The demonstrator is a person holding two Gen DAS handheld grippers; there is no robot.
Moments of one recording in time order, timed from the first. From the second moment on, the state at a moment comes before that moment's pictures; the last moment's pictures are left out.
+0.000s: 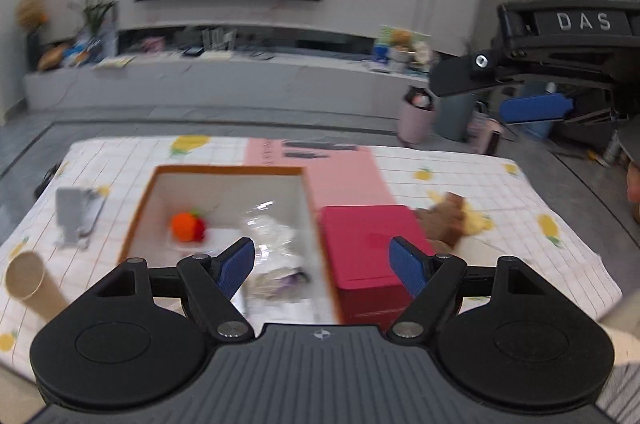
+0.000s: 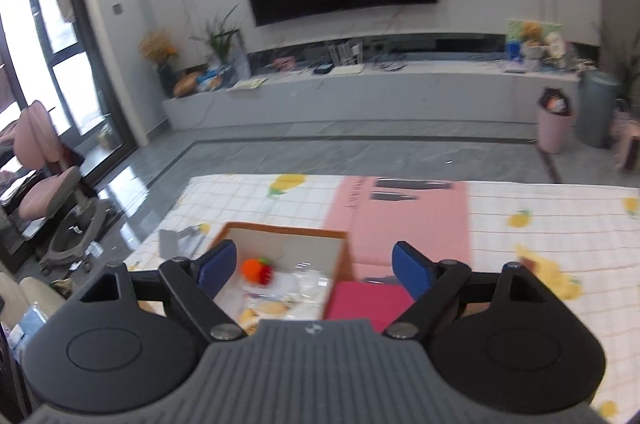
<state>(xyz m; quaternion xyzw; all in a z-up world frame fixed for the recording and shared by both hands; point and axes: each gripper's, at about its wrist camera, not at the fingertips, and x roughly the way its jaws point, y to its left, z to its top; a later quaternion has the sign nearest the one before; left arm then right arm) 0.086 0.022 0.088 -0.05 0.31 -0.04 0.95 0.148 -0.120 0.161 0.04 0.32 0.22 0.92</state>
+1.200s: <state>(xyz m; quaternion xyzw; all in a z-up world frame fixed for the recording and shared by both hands) 0.112 -0.165 -0.003 0.18 0.19 -0.07 0.96 0.282 -0.295 -0.053 0.21 0.44 0.06 0.87</state>
